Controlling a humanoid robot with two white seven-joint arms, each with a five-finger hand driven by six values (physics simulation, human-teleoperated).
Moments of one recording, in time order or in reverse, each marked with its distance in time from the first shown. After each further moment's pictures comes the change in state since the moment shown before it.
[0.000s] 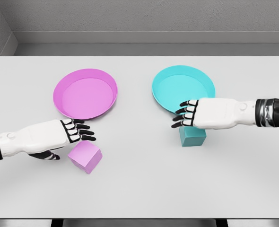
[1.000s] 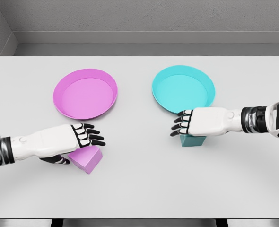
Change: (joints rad) left arm -0.002 -0.068 -0.023 0.000 -0.014 0.000 -0.025; right arm 0.006 0.077 0.067 0.087 0.108 0.000 0.000
